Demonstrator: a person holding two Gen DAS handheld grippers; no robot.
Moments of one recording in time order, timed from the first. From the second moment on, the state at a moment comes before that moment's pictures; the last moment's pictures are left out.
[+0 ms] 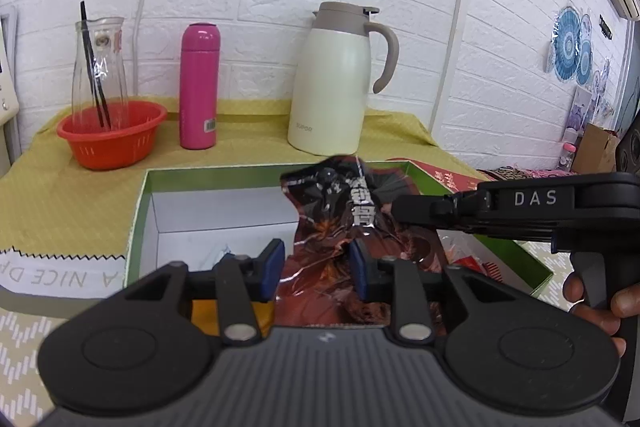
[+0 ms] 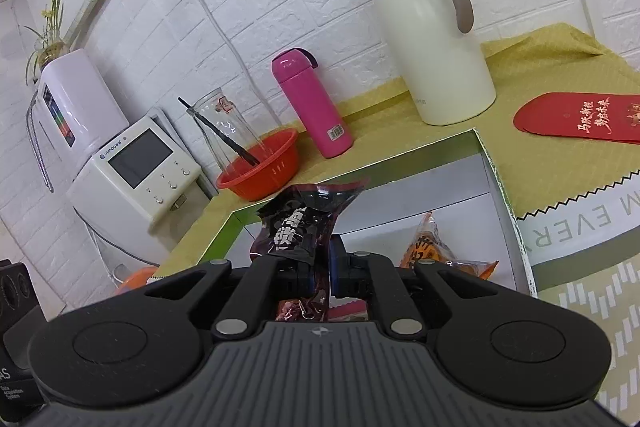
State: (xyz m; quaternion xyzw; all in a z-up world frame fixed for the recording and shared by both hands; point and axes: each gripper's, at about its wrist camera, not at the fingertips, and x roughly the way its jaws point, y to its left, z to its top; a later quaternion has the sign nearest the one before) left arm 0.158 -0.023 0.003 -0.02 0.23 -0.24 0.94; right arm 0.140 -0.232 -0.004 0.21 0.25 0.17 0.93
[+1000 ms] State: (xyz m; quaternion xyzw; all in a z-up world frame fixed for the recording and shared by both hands) left arm 0.067 0.009 0.018 0.00 0.19 -0.27 0.94; right arm 0.018 -0.247 0.026 0.10 0.15 0.16 0.97
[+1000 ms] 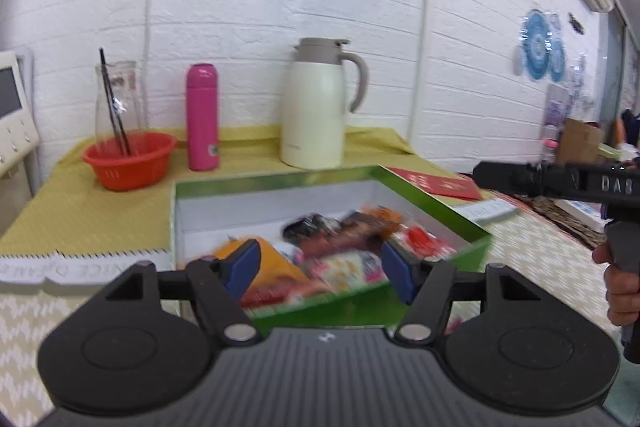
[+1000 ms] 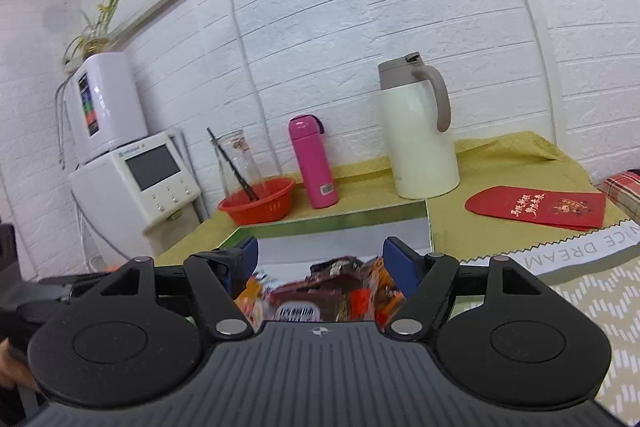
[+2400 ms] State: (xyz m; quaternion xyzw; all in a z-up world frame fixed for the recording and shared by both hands) left arm 0.053 -0.013 -0.042 -0.08 0.35 -0.41 0.84; right arm -0.016 -0.244 -0.042 0.19 0.34 0.22 0.90
